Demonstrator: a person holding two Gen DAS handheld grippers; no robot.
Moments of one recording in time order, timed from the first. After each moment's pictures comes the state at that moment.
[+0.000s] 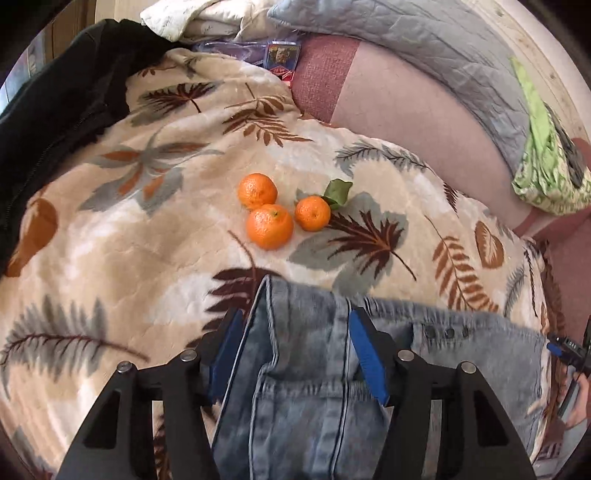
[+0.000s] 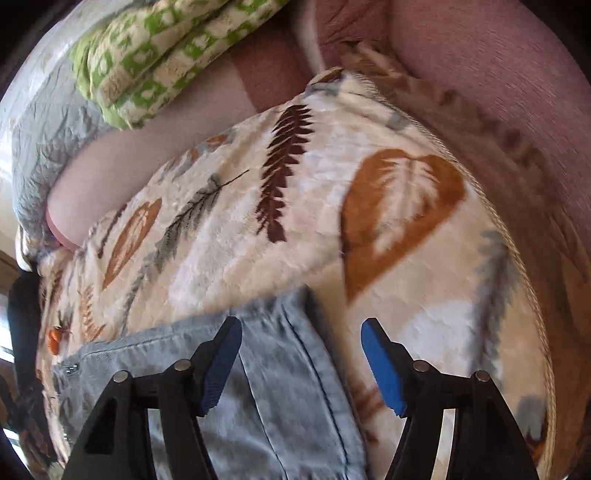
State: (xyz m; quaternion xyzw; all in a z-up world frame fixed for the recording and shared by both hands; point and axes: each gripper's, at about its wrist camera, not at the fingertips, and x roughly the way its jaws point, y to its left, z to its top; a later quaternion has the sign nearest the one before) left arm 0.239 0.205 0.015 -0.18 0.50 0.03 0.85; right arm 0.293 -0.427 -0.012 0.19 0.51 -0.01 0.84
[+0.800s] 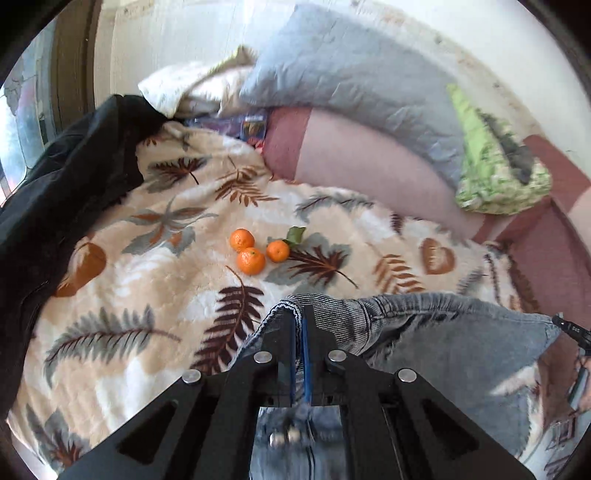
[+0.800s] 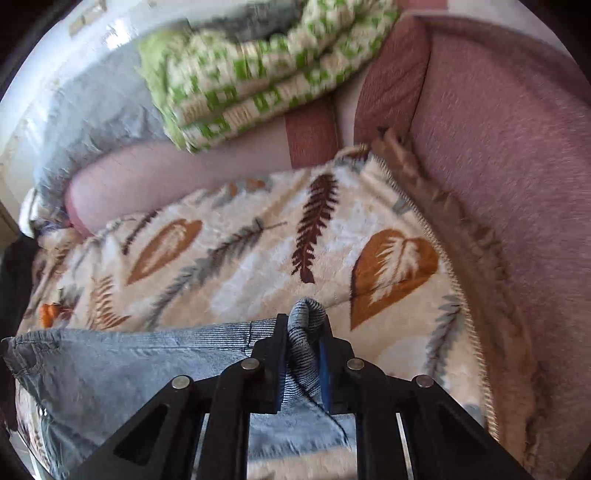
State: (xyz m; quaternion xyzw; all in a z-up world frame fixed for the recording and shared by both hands) left arm 0.127 0.190 0.128 -0.15 0.40 -0.01 0.91; right arm 0.202 -0.414 0.108 0.11 0.42 -0.01 0.90
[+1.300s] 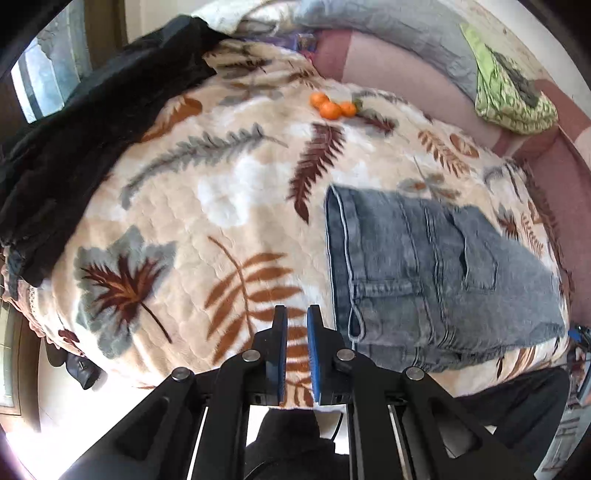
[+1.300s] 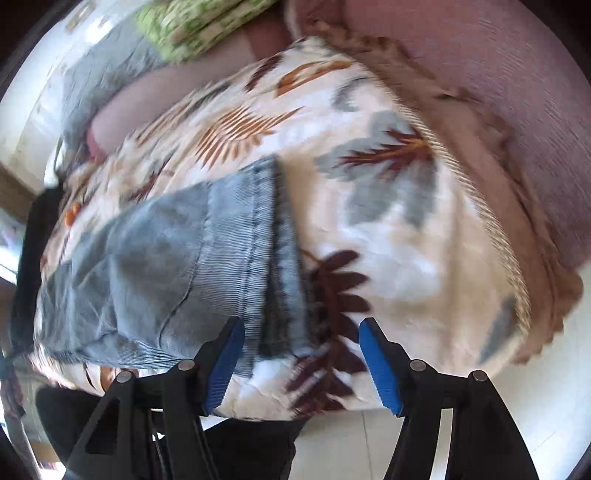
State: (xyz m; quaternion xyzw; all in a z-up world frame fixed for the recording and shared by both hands) left arm -0.039 0.240 0.057 -0.11 0.50 0.03 0.86; right arm -0.039 -0.484 -0.016 0.24 0.49 0.02 0.84
